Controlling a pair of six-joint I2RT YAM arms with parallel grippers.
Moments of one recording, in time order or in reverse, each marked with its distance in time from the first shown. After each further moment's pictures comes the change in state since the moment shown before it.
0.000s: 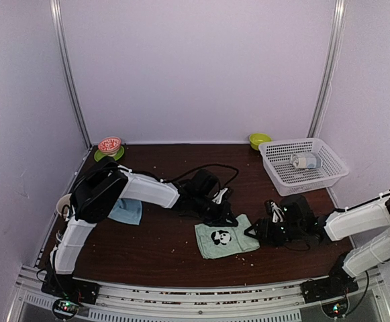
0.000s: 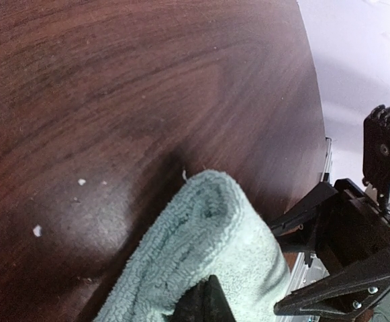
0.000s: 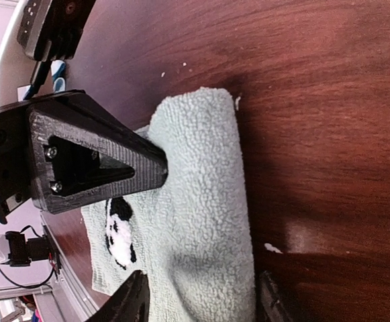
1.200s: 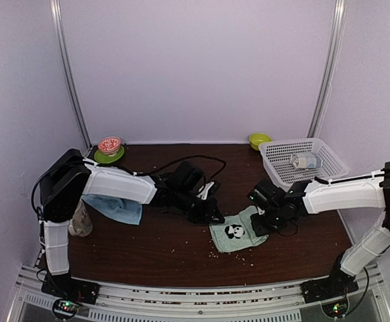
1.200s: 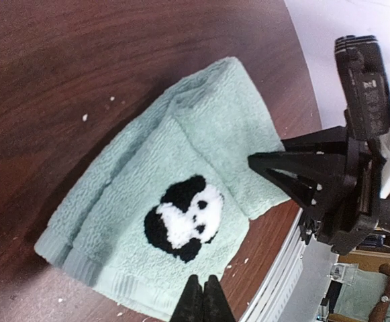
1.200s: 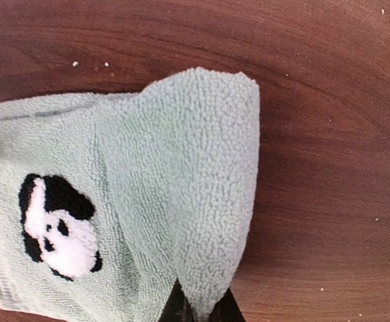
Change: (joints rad) left arm 0.000 -0.294 -0.226 -0.081 -0.087 0.042; right arm 0.146 0.160 0.498 -0.822 0.476 -0.349
